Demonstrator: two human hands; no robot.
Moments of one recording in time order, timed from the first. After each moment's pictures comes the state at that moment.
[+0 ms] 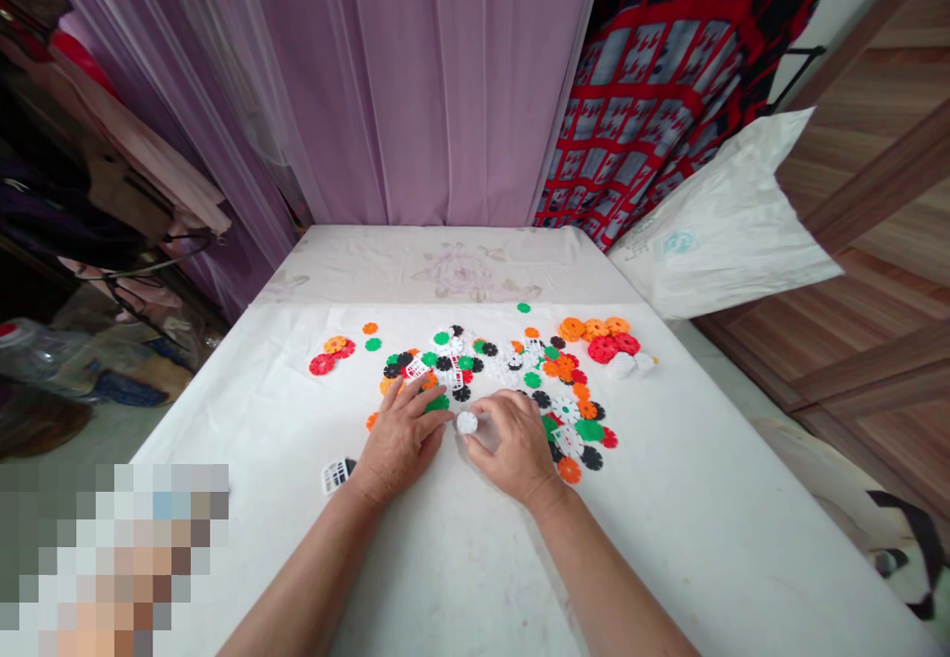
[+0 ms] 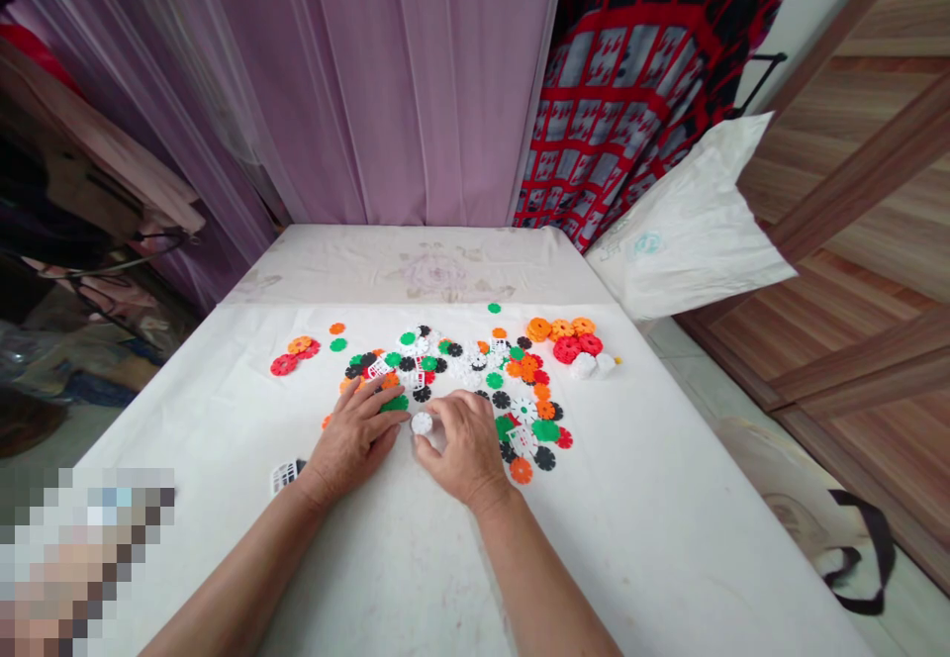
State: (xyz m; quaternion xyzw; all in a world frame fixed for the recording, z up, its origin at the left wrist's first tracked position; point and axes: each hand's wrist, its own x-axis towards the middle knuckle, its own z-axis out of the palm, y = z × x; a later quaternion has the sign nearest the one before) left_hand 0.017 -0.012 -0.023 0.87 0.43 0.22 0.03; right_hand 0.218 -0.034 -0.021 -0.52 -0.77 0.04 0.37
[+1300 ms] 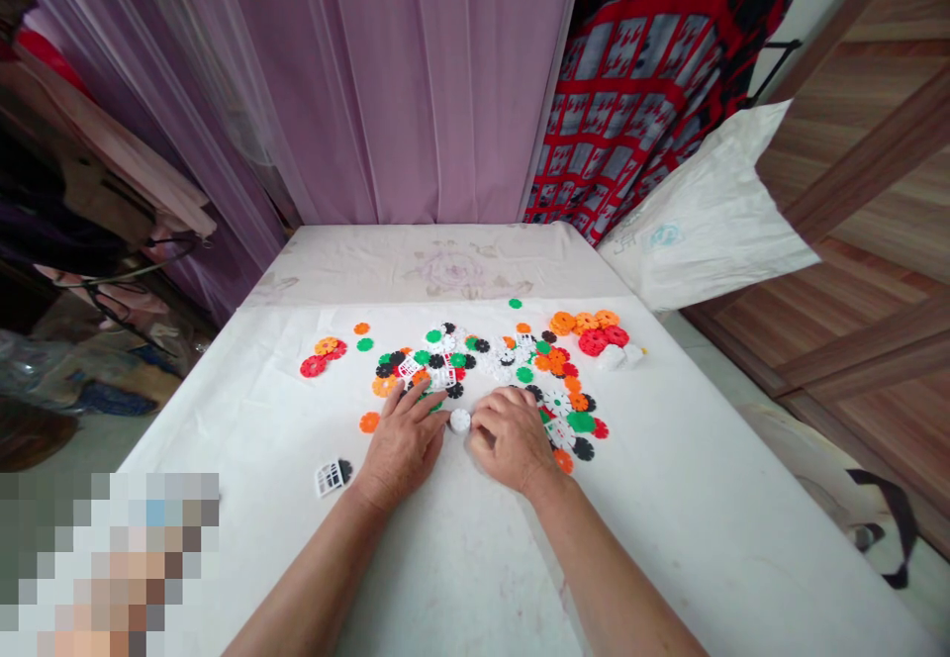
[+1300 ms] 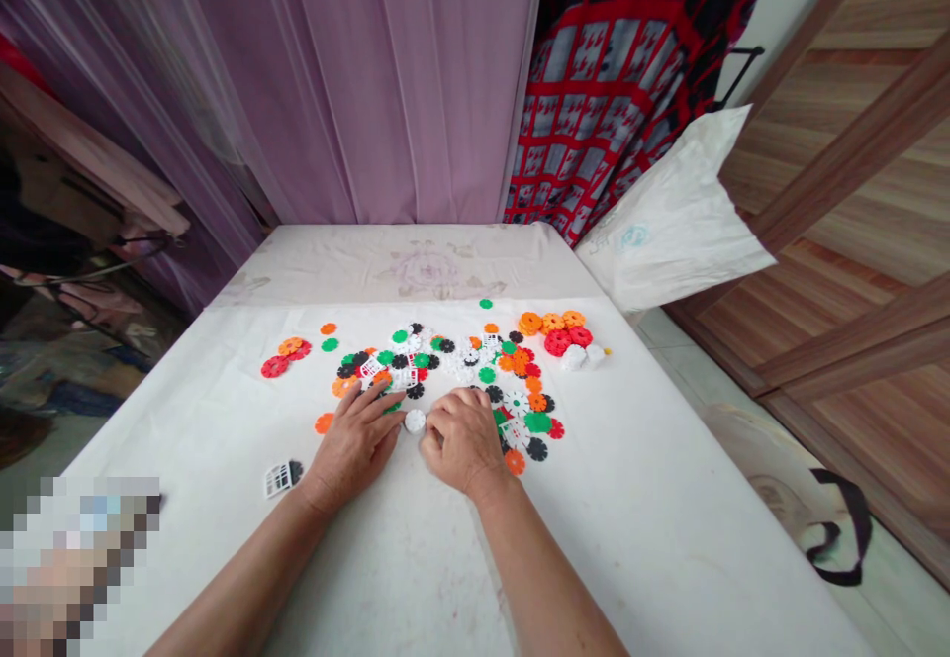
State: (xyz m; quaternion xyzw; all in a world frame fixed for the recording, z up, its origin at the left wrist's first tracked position) left_hand 0.030 -0.018 -0.025 0.87 0.43 0.23 0.03; right_hand 0.228 -0.031 -0.018 -0.52 -0.80 0.02 0.29
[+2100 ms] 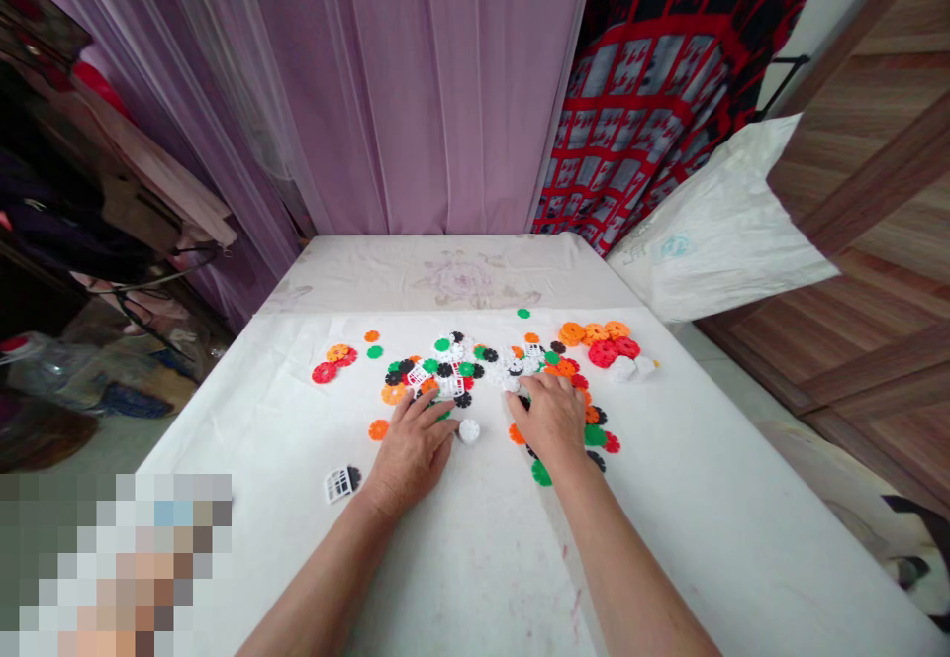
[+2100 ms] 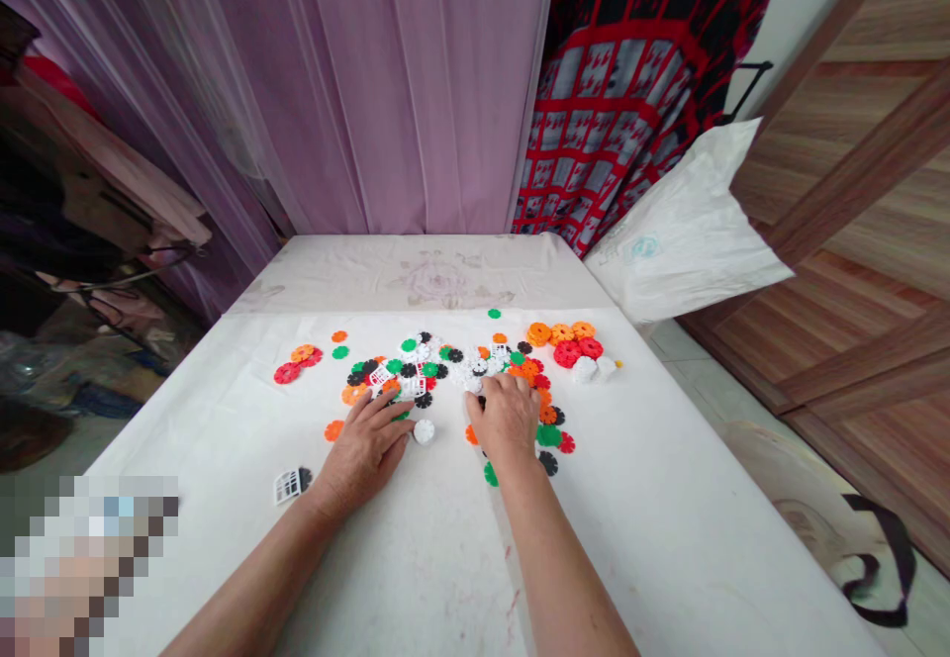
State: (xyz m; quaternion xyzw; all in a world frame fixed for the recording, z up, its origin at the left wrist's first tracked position) left_hand 0.028 -0.015 -0.030 0.87 0.43 0.23 0.04; right_hand 0.256 0.000 -0.015 -0.73 -0.66 -0.04 0.17
